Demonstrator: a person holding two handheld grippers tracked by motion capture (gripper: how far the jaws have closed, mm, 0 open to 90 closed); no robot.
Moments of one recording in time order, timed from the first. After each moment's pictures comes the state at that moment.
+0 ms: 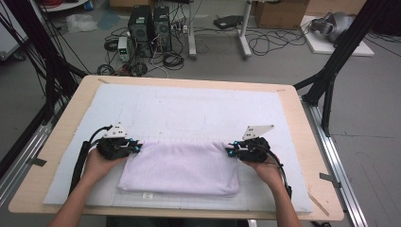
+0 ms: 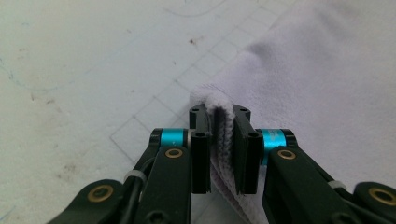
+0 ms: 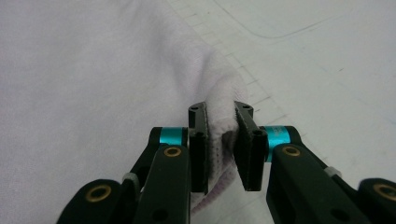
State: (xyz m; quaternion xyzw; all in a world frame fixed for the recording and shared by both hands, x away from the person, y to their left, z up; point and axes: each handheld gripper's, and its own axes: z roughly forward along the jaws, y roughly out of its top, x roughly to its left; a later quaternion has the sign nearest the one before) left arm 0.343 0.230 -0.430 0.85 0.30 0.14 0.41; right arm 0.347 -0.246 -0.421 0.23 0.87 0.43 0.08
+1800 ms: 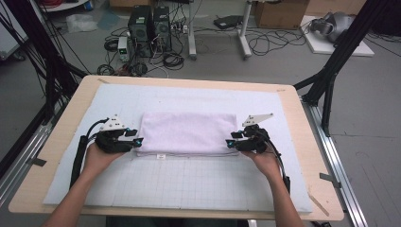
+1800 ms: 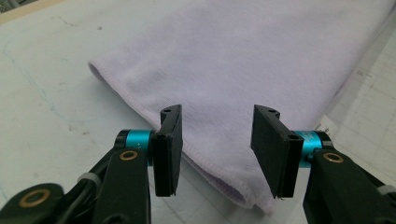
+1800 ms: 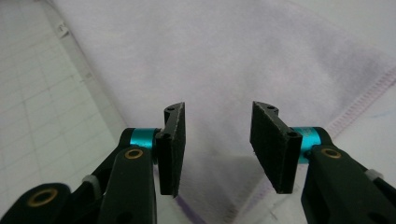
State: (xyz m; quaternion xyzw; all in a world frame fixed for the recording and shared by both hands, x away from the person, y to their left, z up) left arm 0.348 0.231 -0.419 0.83 0.32 0.16 0.43; right arm 0.372 -0.244 -0.411 0.30 0.86 0.41 0.09
